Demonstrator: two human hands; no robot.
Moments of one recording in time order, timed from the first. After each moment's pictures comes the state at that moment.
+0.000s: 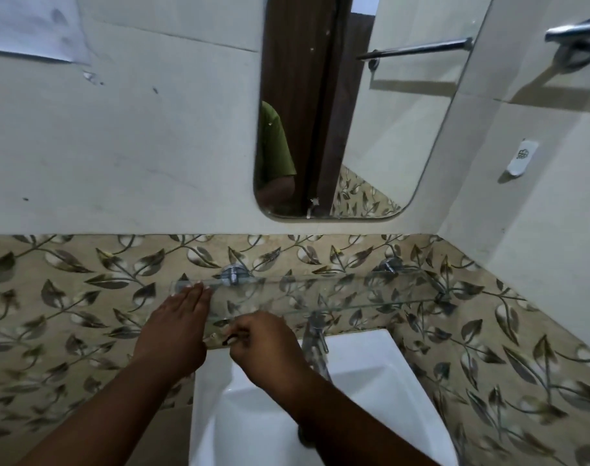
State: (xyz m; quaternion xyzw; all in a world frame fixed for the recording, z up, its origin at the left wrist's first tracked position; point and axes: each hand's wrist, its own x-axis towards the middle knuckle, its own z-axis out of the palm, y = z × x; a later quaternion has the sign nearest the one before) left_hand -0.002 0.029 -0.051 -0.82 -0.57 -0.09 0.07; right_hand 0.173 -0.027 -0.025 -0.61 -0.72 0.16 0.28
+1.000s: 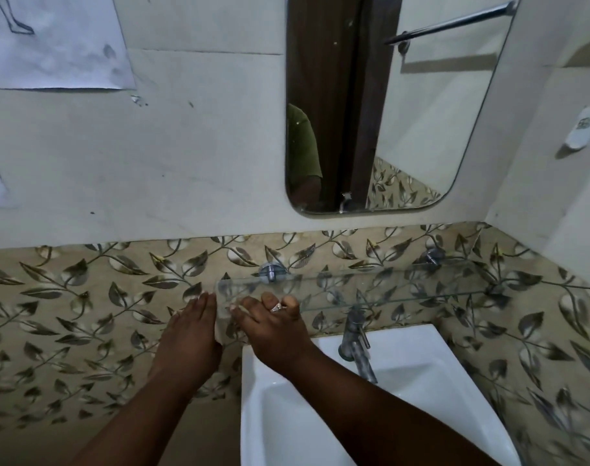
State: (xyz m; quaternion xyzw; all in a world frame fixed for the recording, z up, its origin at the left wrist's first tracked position) left_hand -0.042 0.008 -0.058 -0.75 -0.65 -0.14 0.03; right_hand 0.141 0.016 -0.070 -0.45 -0.82 -0.25 0.27
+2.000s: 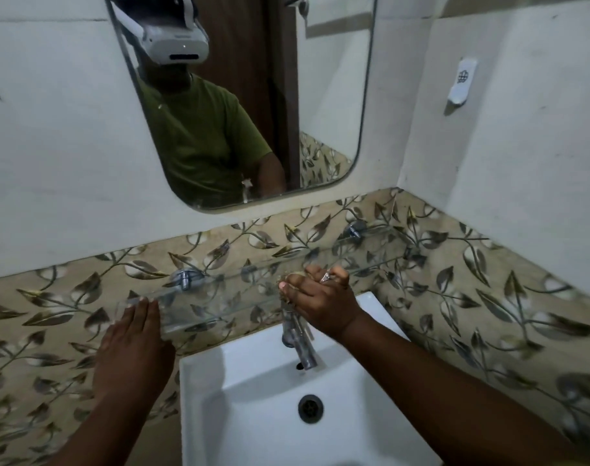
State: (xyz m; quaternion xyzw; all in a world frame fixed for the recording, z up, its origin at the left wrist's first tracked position) left_hand 0.019 0.032 -0.065 -0.75 -0.65 -0.09 0.11; right_hand 0.362 0.020 -0.072 -0.45 -0.74 -0.37 0.33
